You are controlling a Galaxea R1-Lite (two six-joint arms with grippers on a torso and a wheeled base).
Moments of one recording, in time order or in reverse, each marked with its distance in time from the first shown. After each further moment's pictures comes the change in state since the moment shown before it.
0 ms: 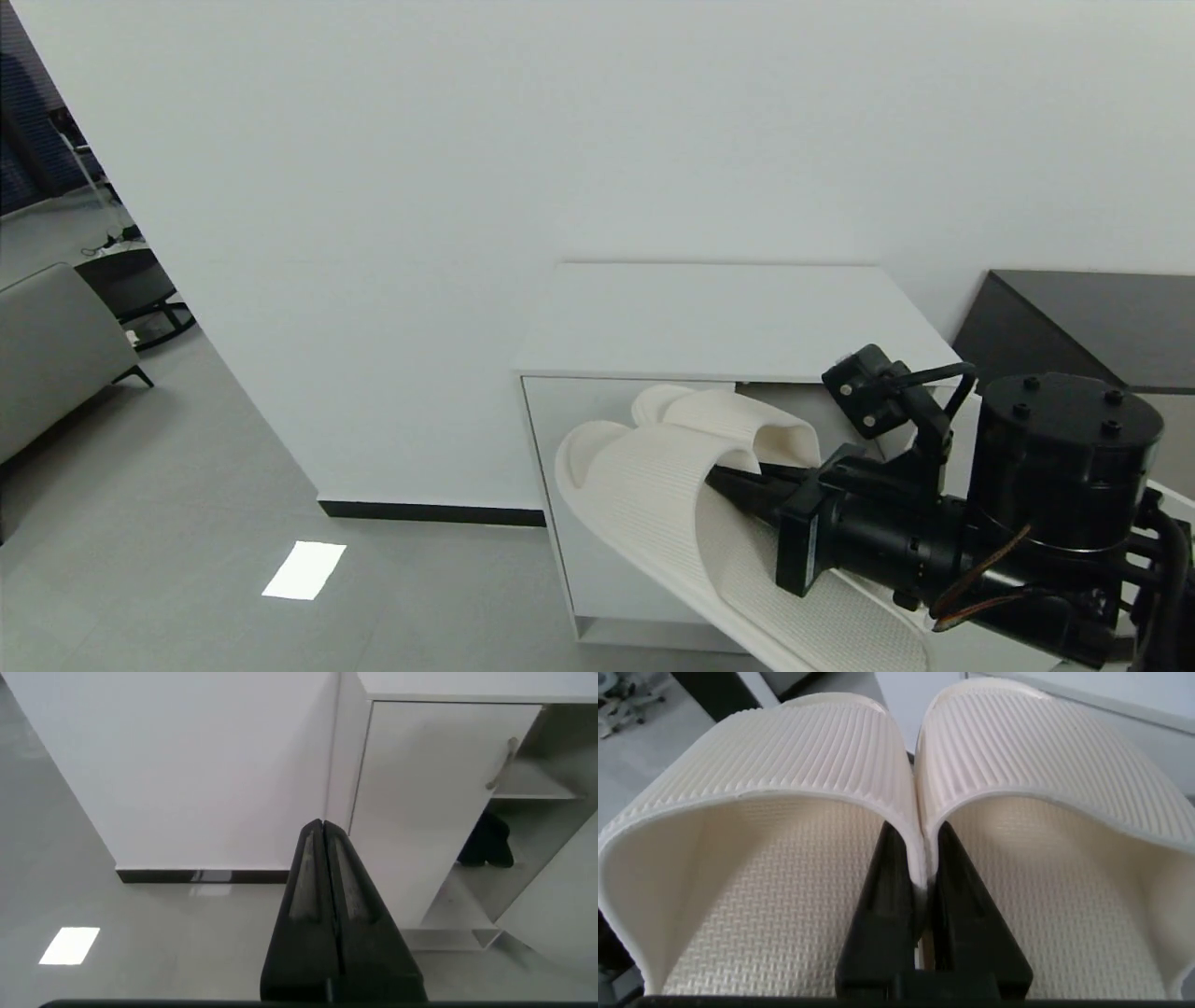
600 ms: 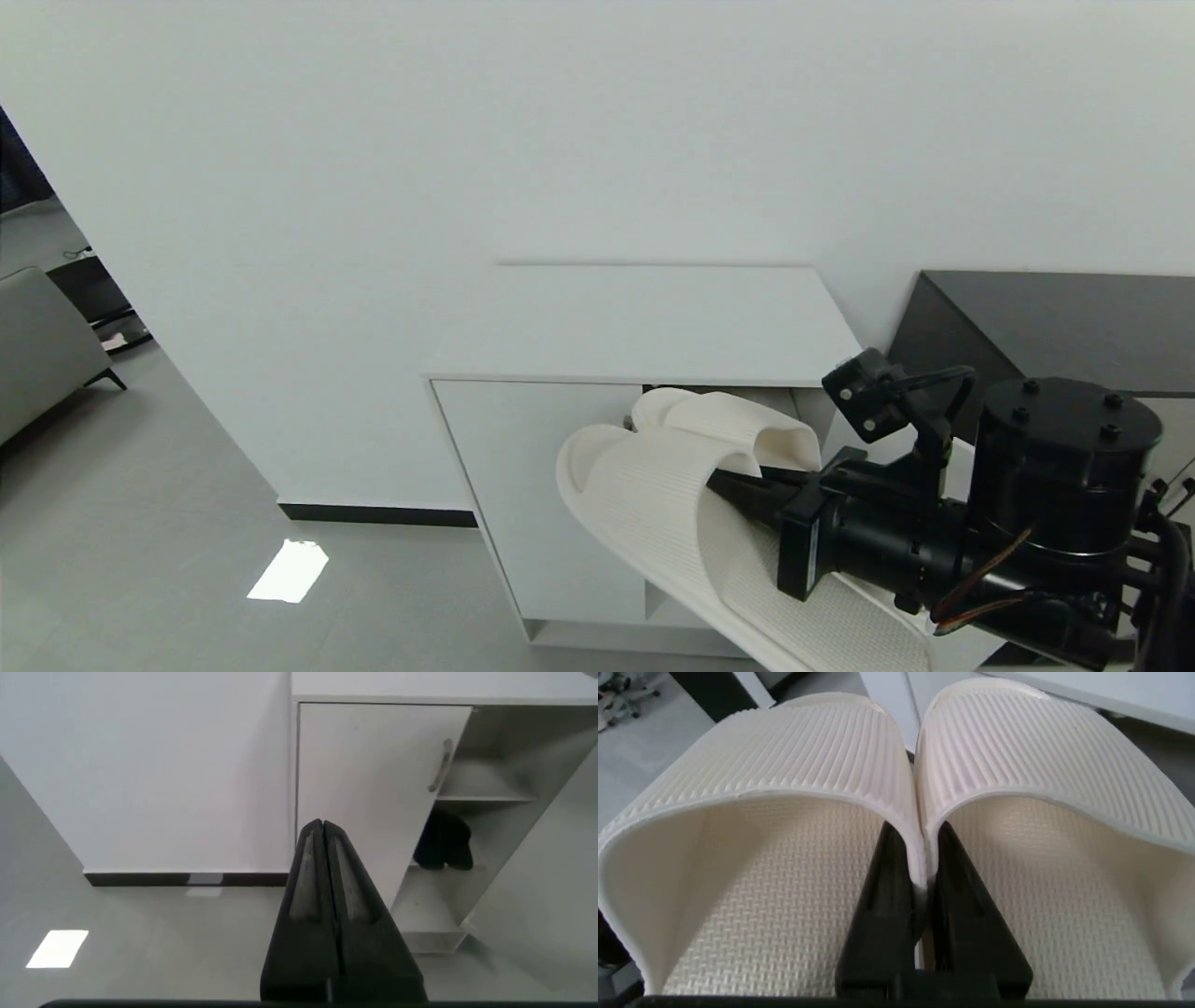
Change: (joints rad) left arm 0.000 0.000 0.000 0.000 0.000 -0.001; right arm -0.001 0.001 0.008 -0.002 0.003 -0.001
